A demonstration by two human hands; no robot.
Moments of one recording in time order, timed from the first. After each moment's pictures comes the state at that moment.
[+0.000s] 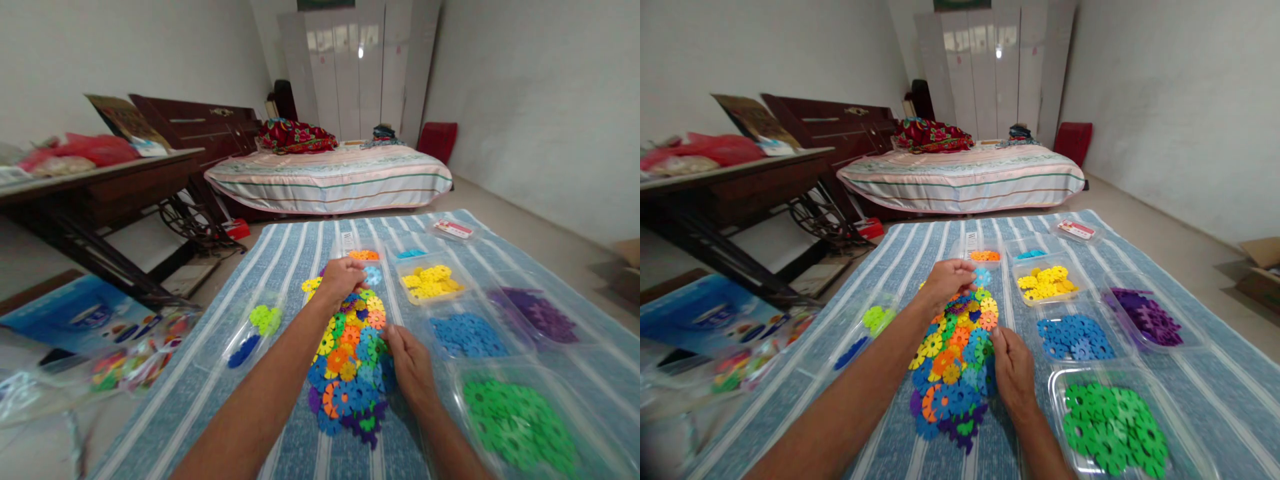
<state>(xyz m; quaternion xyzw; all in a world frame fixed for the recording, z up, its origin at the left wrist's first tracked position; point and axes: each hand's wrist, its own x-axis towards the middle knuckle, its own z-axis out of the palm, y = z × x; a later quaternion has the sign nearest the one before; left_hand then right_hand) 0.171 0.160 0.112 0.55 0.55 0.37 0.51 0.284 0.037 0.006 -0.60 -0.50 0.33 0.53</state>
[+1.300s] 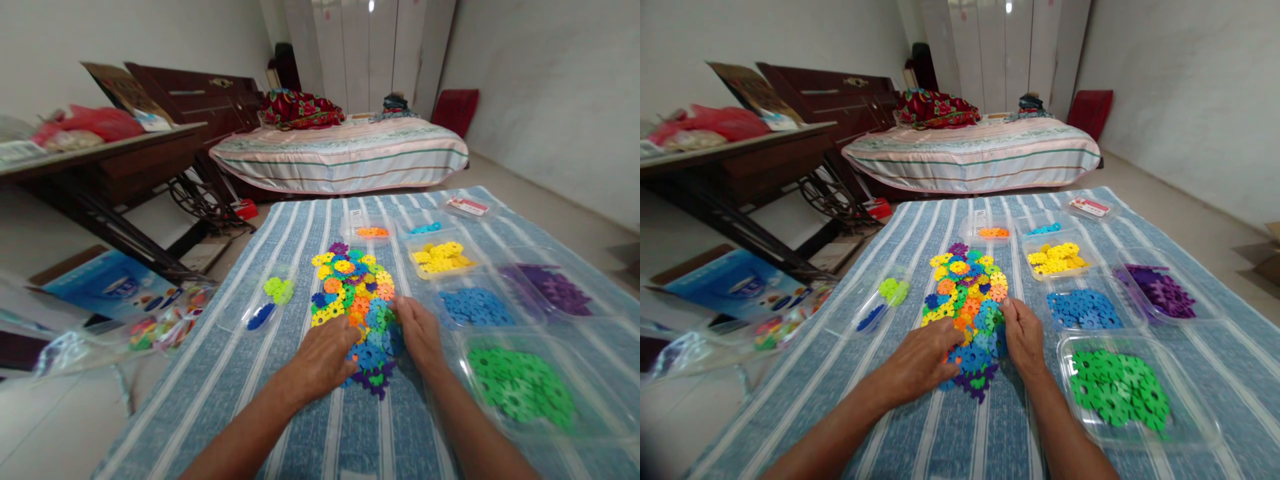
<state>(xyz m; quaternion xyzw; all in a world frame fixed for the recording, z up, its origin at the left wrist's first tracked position) 0.101 0.023 0.087 0.87 0.46 -0.06 0.14 0.290 0.036 0.003 -0.61 -0.50 0.33 0.52</state>
